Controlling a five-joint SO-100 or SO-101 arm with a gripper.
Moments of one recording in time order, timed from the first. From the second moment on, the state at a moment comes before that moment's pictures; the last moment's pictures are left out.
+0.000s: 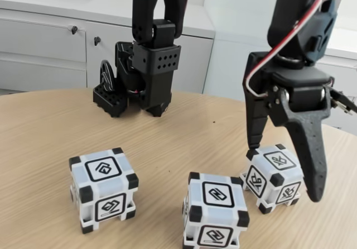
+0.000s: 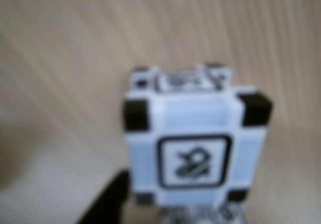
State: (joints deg) arm -17.6 82.4 95.6 70.8 25.8
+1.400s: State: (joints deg) arm -17.6 75.0 95.3 68.0 20.2
